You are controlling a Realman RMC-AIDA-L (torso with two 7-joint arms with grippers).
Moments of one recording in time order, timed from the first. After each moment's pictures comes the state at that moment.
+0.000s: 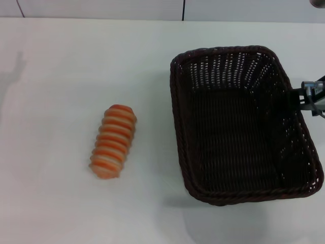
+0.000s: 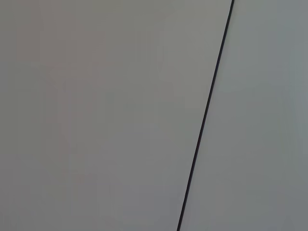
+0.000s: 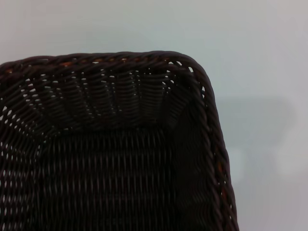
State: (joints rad) left arm -0.31 -1.99 -1.61 -0.38 2.89 1.16 -0.49; right arm 0.55 2.08 -1.58 -1.70 0.27 1.74 0.37
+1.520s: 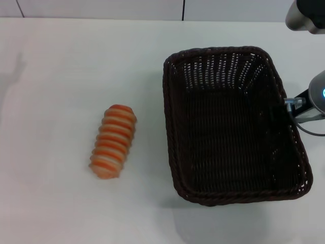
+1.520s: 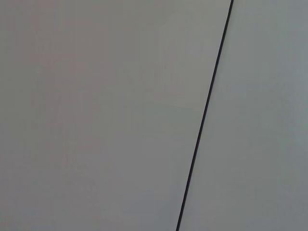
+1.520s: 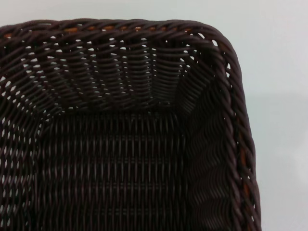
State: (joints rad) left arm -0.29 -1.99 -1.61 -0.39 2.89 1.17 -0.49; right arm 0.53 2.08 -1.67 -1.59 0.30 1.60 0.36
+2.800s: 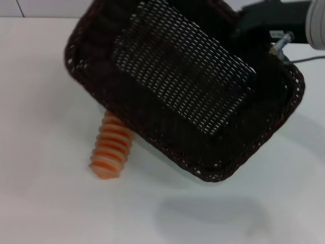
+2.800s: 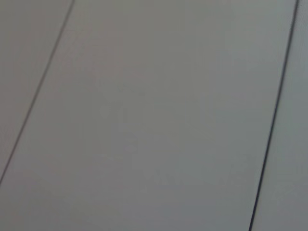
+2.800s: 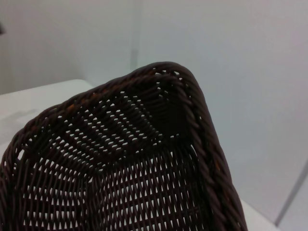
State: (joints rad) left arm -0.19 -1.96 -1.67 -0.43 2.89 1.12 -0.51; right arm 0.38 2.07 -1.58 -1.93 0.67 1.23 -0.52
